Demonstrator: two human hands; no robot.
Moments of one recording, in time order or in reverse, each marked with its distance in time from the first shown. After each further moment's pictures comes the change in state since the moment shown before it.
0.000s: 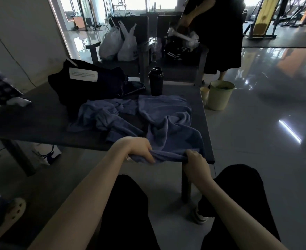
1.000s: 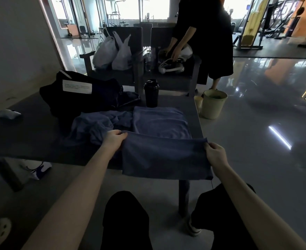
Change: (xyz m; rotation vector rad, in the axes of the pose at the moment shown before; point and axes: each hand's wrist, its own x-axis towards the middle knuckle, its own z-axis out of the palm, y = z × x) left_hand 0.045 -0.066 -0.046 -0.924 0.805 -0.069; right_hand 0.096 0.058 -0.030 0.767 0.166 0.478
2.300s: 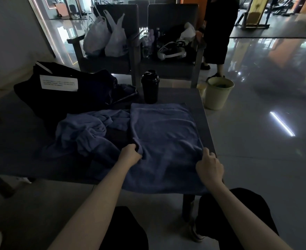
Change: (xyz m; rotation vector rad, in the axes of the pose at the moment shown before) left_hand 0.072 -0.034 0.076 0.554 -0.265 -0.118; right_hand 0.024 0.016 0.054 -0.921 -0.016 -0.141
